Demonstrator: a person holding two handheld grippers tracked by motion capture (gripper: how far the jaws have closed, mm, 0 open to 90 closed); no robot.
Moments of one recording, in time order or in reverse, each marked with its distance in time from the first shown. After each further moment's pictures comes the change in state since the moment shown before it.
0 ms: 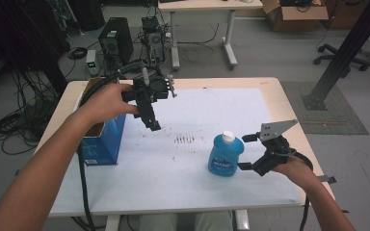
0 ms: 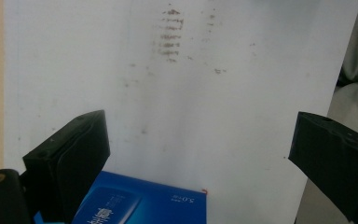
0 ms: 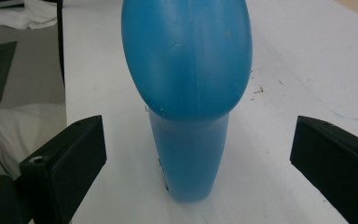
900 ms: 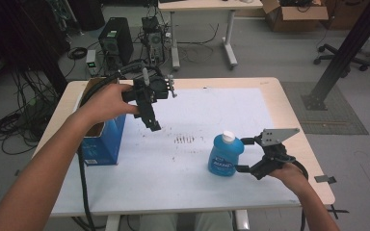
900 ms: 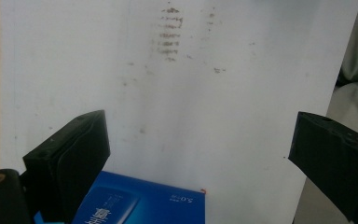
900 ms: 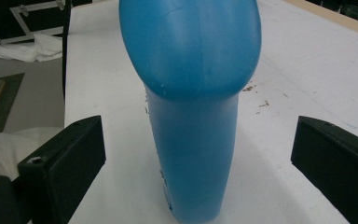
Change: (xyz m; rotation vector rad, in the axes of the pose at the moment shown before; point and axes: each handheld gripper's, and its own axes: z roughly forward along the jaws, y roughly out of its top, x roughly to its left) left arm 0.001 0.001 0.002 0.004 -0.008 -0.005; right arm 0.001 -0.024 0.012 -0.141 0.006 0.022
